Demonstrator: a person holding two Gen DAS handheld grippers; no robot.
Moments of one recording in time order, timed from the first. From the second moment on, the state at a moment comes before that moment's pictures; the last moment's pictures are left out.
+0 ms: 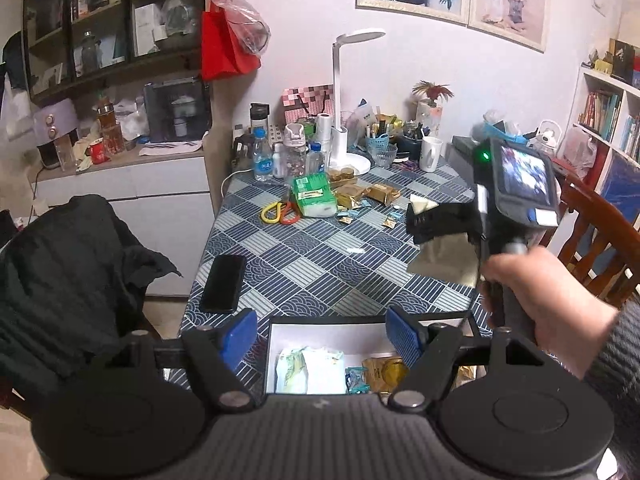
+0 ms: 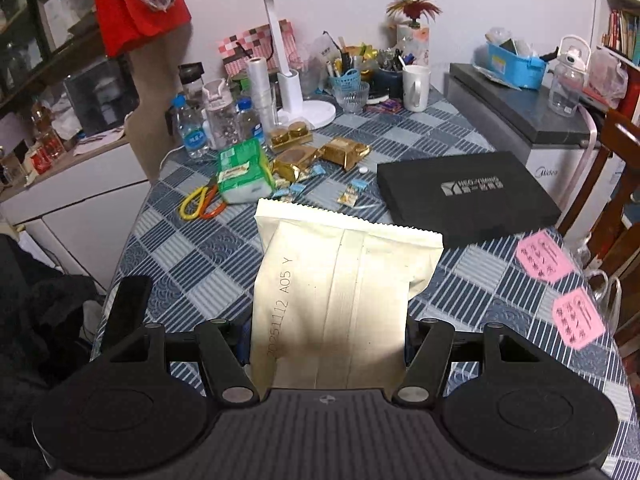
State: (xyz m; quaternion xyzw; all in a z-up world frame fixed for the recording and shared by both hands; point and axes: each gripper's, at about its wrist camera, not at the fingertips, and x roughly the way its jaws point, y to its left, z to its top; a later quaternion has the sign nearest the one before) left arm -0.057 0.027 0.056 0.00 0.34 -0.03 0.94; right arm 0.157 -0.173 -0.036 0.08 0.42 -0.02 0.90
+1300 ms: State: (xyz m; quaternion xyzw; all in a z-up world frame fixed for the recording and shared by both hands) left arm -0.085 0.069 0.051 -0.01 0.33 -0.01 0.94; right arm 0.058 -0.096 -0.178 0.04 0.58 0.04 0.81
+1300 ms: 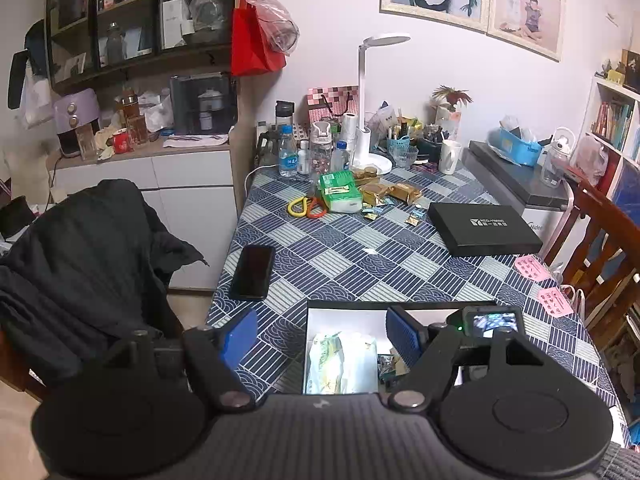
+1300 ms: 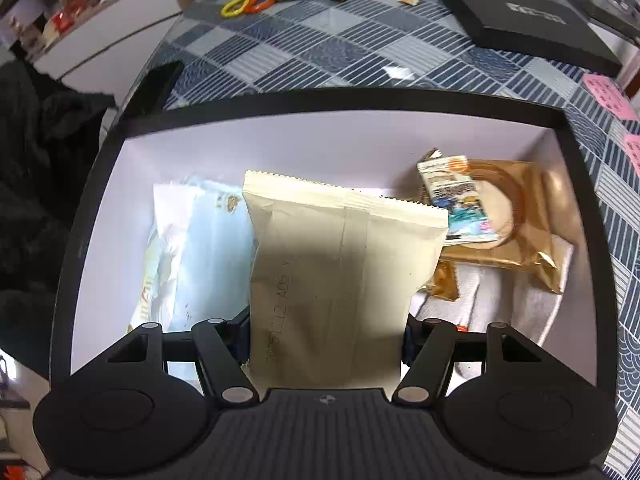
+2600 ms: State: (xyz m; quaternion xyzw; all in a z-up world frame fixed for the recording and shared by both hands) left arm -0.080 0.053 0.043 0.00 0.35 -0.04 0.94; right arm 0.038 -0.104 -0.136 0.06 0.53 0.03 0.85
